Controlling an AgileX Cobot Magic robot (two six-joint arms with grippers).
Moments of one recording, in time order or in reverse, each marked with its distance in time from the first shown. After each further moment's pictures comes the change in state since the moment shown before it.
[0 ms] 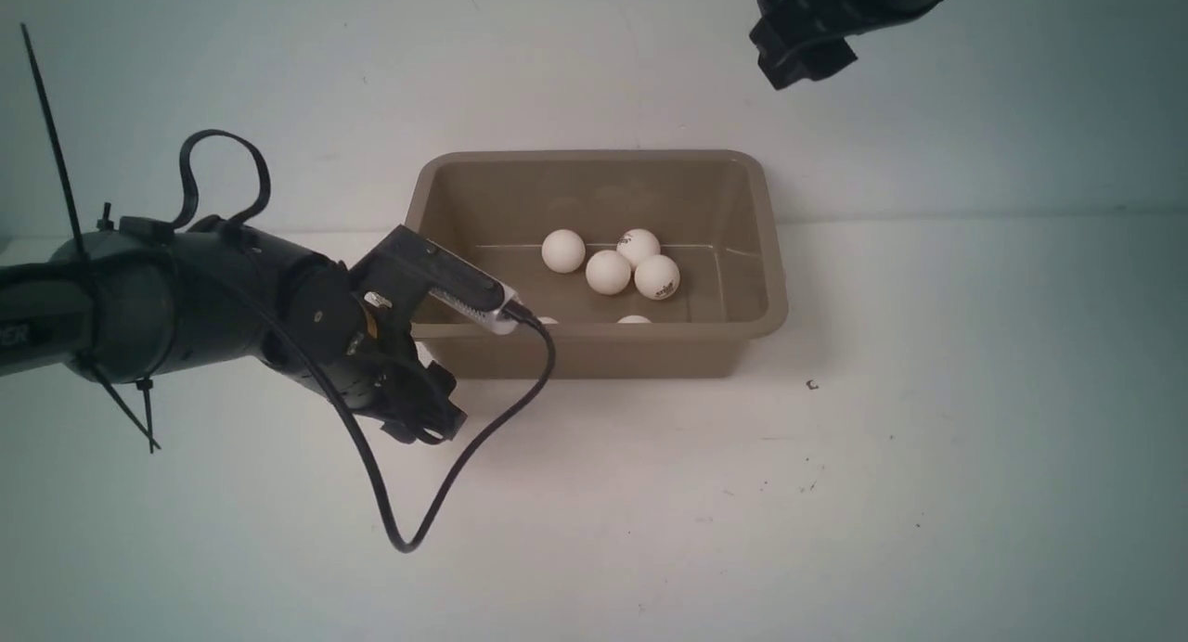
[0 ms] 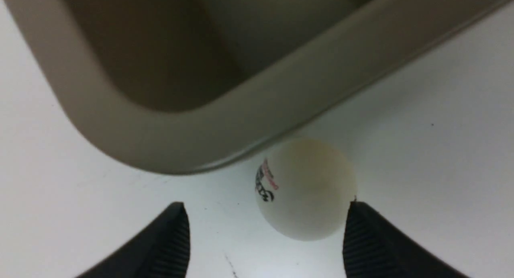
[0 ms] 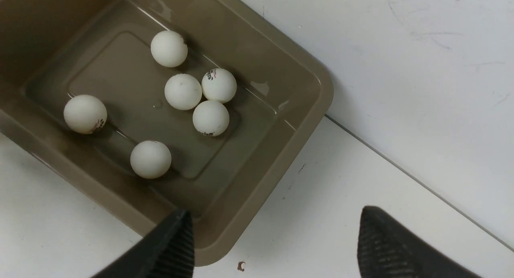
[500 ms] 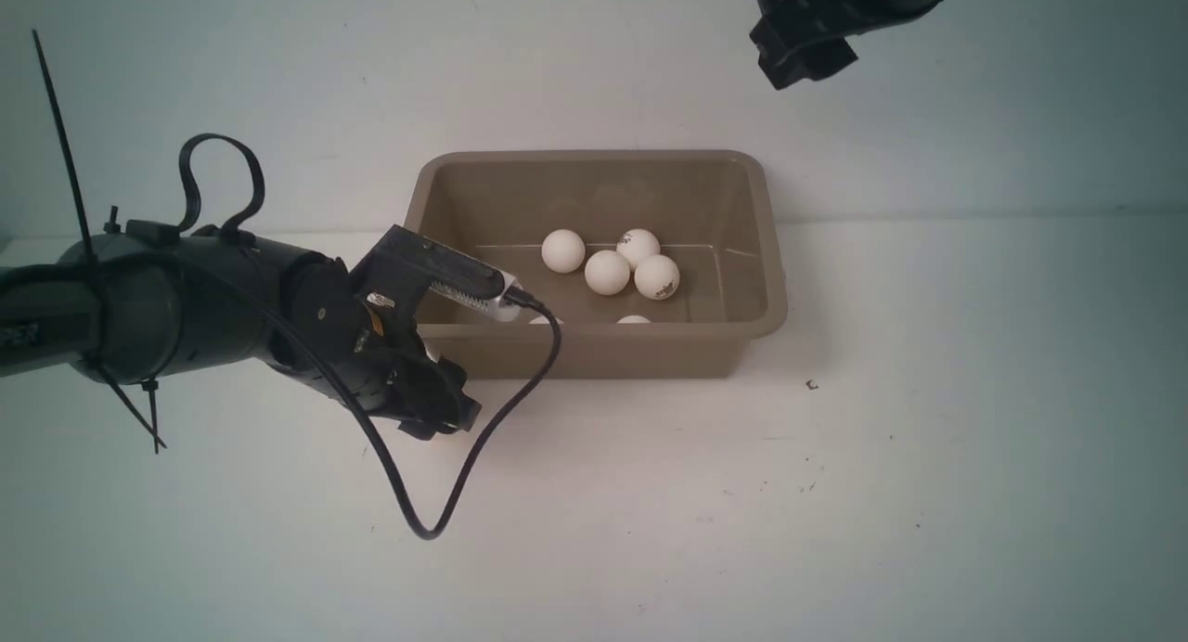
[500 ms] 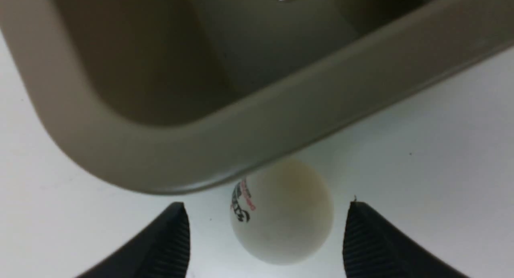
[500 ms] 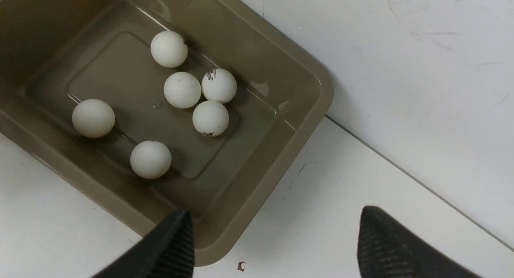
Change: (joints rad) right arm 0.000 0.000 0.000 0.000 0.000 0.000; left arm 0.003 0.013 0.000 -0.118 -0.040 0.000
